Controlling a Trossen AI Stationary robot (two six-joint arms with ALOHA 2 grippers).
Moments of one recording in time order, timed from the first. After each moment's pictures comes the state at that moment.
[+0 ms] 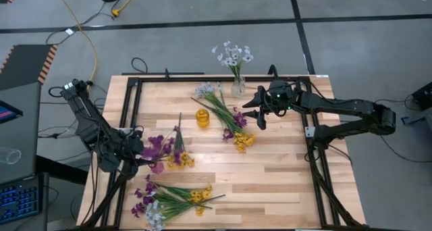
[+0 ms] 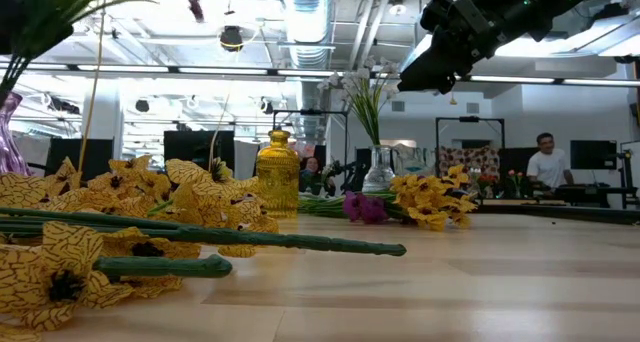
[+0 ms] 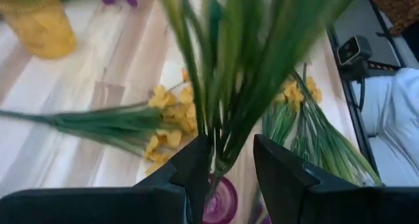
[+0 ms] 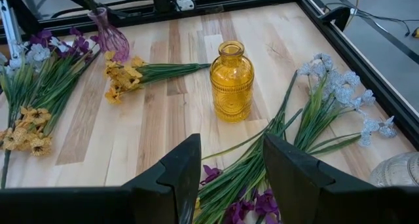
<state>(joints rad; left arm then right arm) -0.91 0.69 0.66 -0.83 -0.58 -0.90 -0.36 1.13 0.76 -0.12 -0.26 -0.05</state>
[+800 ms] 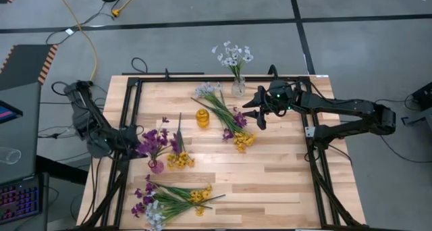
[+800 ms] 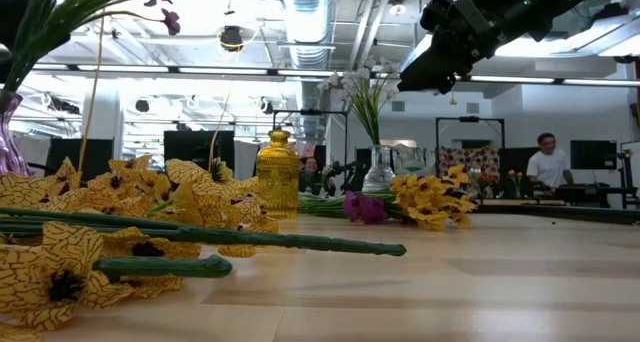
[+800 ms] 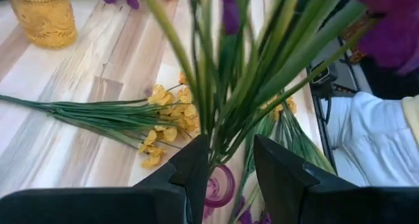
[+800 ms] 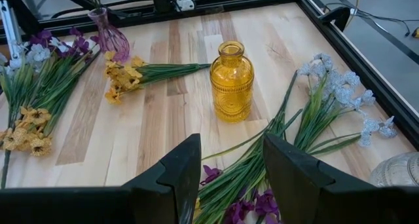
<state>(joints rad) -0.91 0.47 0.66 -0.93 -0.55 -0.95 -0.36 1.13 0.76 -0.12 -0.26 -0.05</state>
